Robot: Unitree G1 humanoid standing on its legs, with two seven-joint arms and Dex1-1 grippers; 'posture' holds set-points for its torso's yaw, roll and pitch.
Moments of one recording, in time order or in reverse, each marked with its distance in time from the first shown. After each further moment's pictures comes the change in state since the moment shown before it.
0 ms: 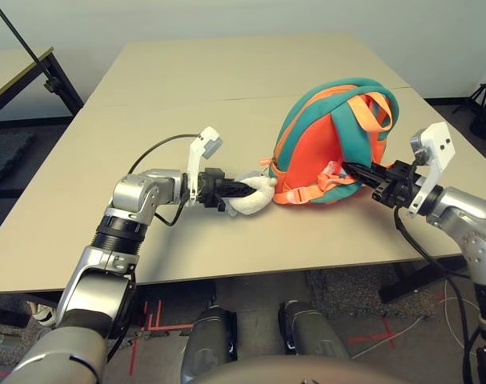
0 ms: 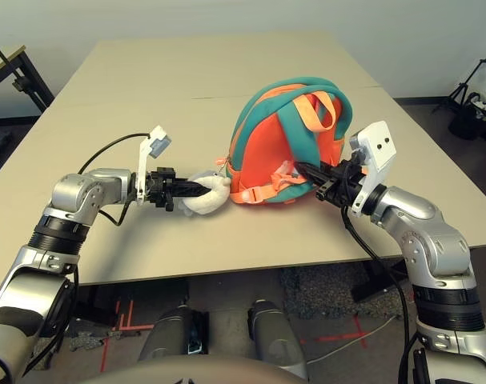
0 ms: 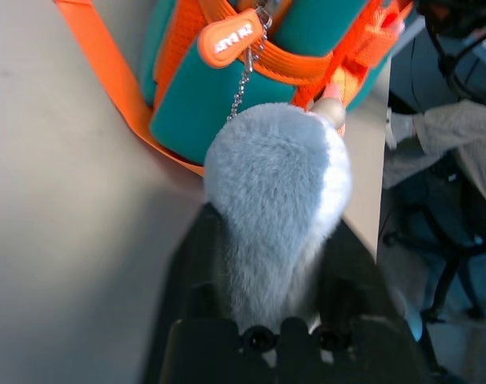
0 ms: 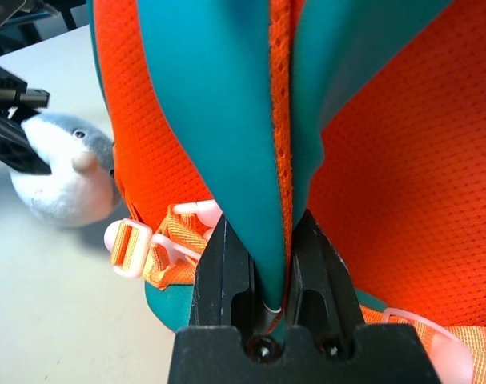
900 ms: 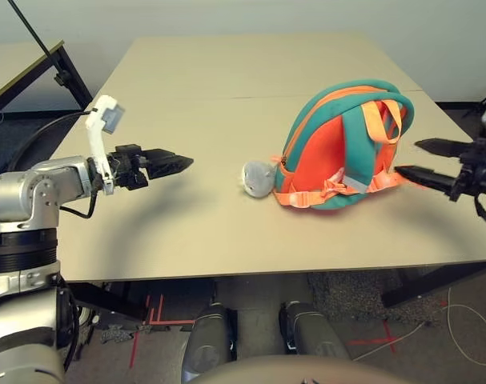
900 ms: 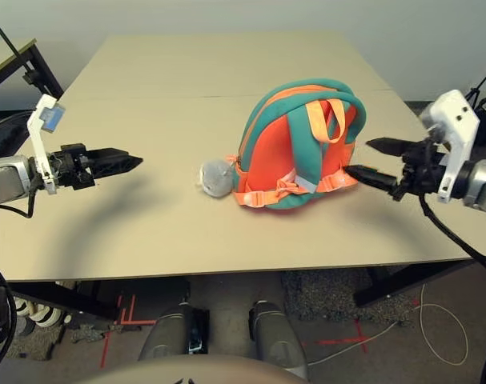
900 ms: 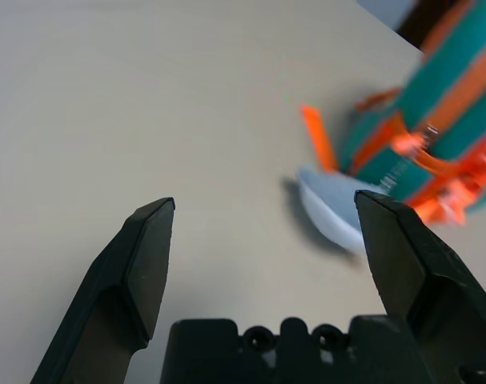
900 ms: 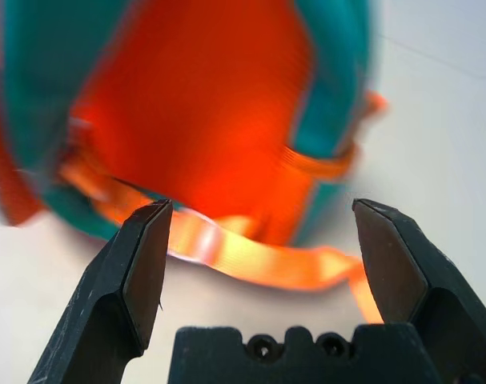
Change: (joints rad) left arm 0.132 0.252 0.435 -0.163 -0.114 0.069 0.201; right arm -0.054 -0.349 -0.140 0.407 -0.068 -0.107 0.267
